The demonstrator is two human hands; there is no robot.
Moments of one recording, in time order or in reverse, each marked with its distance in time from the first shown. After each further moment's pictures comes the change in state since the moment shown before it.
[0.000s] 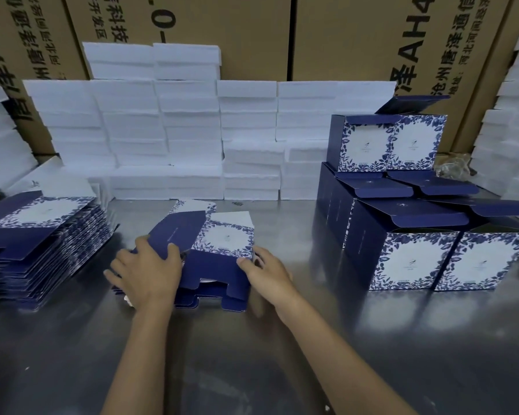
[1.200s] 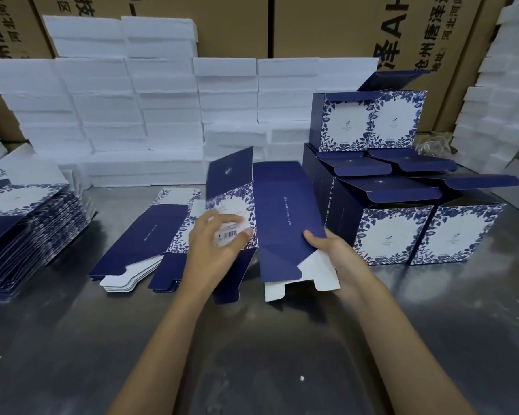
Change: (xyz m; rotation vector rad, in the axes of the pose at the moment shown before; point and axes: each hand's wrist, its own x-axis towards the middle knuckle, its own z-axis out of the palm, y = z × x) left_hand -0.068 0.059 0.027 -0.674 -0.457 0.390; right_hand -0.031 0.049 -0.119 0.816 -0.073 0.094
